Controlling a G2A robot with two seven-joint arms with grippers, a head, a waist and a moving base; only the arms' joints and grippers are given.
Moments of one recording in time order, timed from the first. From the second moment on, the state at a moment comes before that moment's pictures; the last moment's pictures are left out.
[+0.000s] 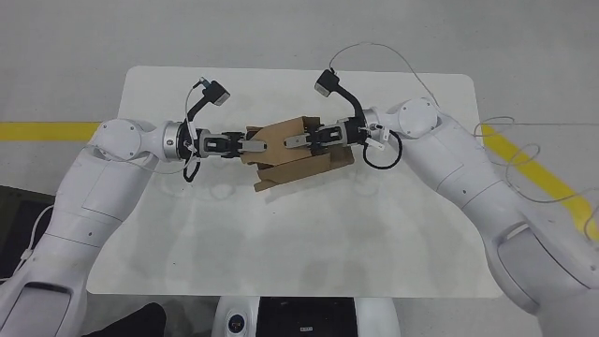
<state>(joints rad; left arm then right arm) 0.78 -0.94 -1.04 -1.27 -0.56 -0.50 -1.32 -0.38 -1.27 0.49 -0.89 0.72 -0.61 1.21</state>
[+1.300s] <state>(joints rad) 0.80 -0.95 -1.08 -1.34 -0.82 -0.41 -1.40 -0.37 -1.31 0.50 -0.80 0.65 -0.68 1.14</state>
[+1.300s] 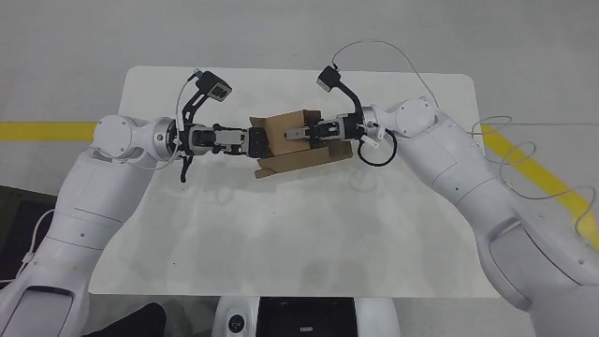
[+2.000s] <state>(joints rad) 0.79 -0.98 -1.05 -1.35 -0.66 -0.48 -1.34 -0.38 -1.32 0.50 -0.85 0.64 -0.67 1.15</state>
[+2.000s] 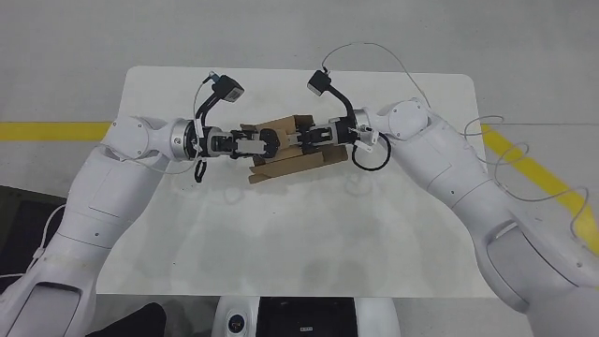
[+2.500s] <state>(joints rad) 0.82 -0.96 -1.12 -1.36 -0.65 -0.49 -1.33 -0.40 -1.28 0.56 -0.82 0.65 -0.68 1.14</state>
